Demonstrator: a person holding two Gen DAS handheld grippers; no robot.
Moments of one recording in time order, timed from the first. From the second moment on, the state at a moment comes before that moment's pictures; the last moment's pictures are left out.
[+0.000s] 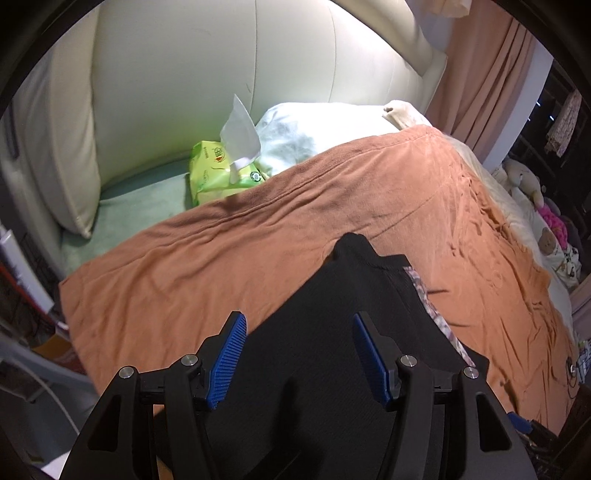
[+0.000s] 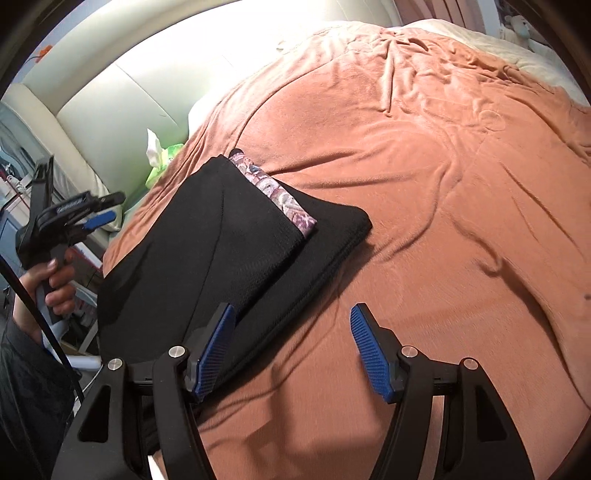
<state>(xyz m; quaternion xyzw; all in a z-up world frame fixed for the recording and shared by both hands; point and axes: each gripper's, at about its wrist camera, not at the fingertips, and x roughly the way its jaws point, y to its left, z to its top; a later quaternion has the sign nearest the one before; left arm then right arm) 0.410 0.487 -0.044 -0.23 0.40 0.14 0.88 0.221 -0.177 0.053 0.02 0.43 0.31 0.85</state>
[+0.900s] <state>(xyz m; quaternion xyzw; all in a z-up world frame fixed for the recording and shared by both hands) 0.273 0.320 0.053 -0.23 0.36 0.08 0.90 0.066 -0.311 0.171 0.01 0.36 0.28 0.89</state>
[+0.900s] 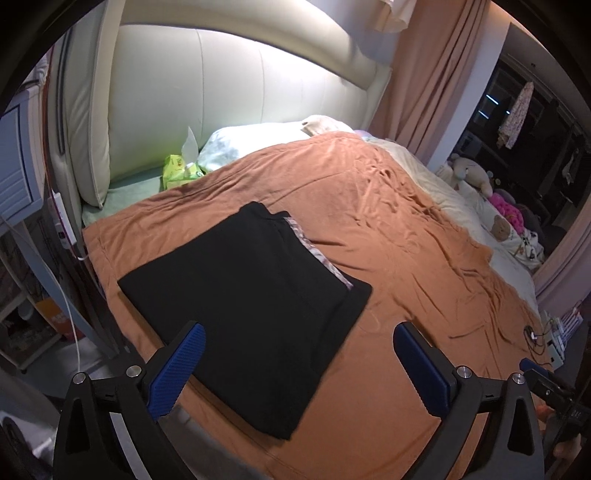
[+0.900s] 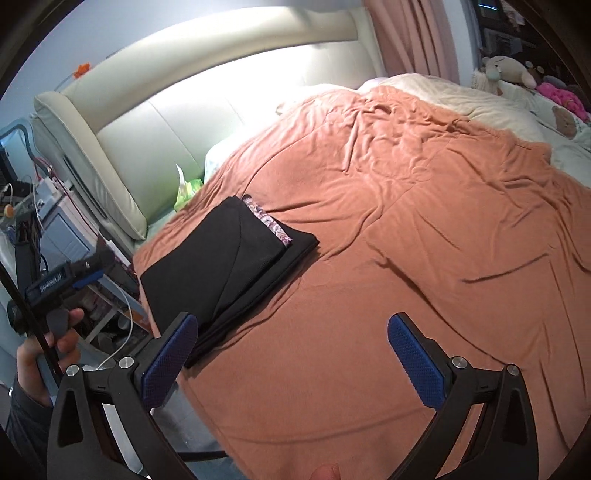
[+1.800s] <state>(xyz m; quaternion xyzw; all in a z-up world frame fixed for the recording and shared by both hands) 0.129 0.196 0.113 -0.13 0.30 0.03 0.94 -0.114 -0.432 0.210 0.00 0.26 0.23 0.94</state>
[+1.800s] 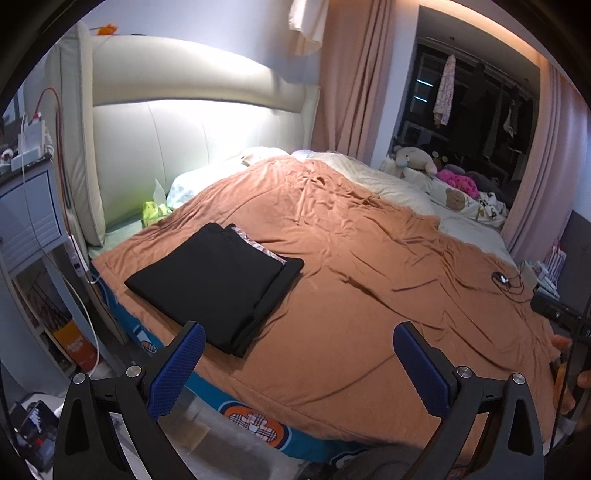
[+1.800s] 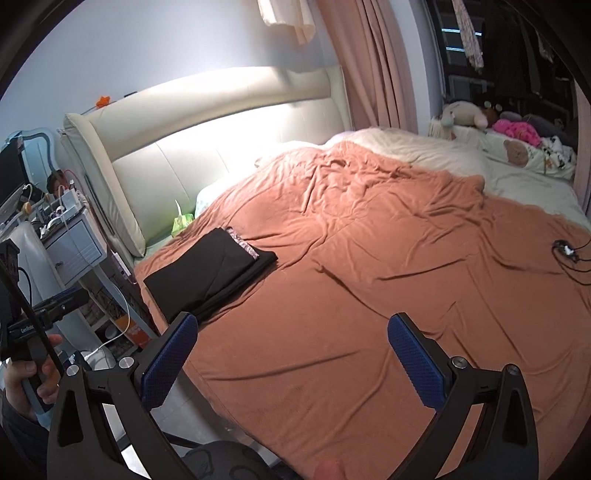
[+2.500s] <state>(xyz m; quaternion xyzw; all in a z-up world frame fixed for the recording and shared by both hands) 0.042 0.110 0.115 -0.11 0.27 -0.03 0.96 -0.251 -0.500 0.191 -0.01 0.18 0.19 0.97</state>
